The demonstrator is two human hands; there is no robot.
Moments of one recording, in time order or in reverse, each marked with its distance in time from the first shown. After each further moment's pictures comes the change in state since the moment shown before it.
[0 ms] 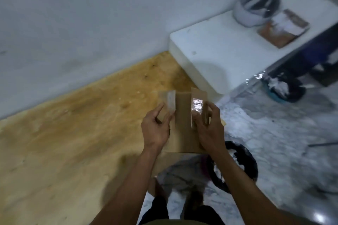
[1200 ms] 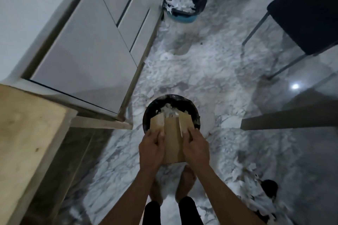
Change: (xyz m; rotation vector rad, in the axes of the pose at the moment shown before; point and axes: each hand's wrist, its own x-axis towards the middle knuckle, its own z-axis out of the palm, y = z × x) left_hand -0.210 -0.162 0.384 0.779 -0.689 0.128; right_hand -0.068 0.405 -0.227 -0.086 0.313 0.636
